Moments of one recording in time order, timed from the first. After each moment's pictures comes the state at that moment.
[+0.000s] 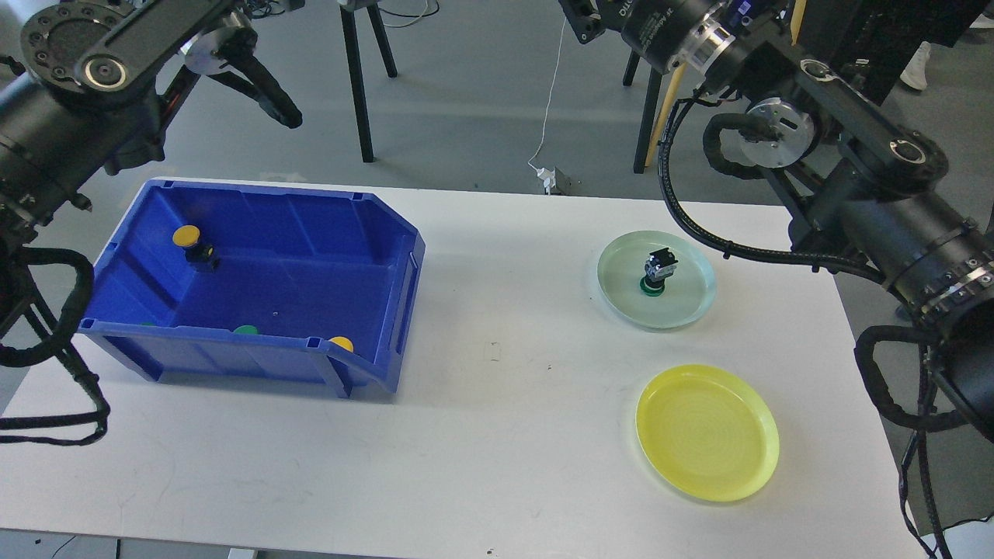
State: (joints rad) left arm -1.38 0.29 -0.53 -0.75 0.75 -0.49 -0.17; right arm 1.15 -0.16 0.78 0.75 -0.44 0.47 0.24
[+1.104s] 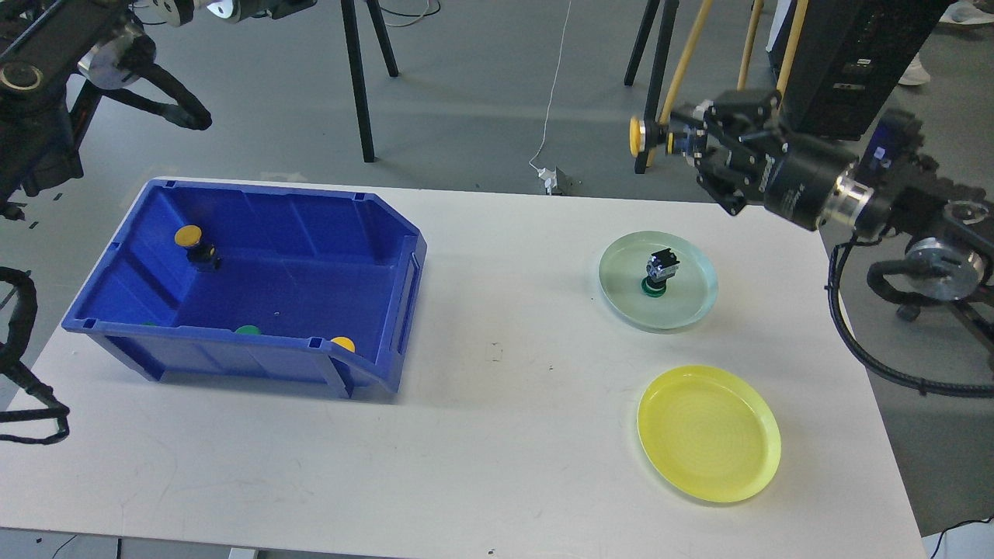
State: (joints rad) left arm -1.35 0.39 -0.55 -0.59 0.74 -0.49 -0.13; right arm 0.74 -0.78 0.46 1.16 -0.44 0.49 0.20
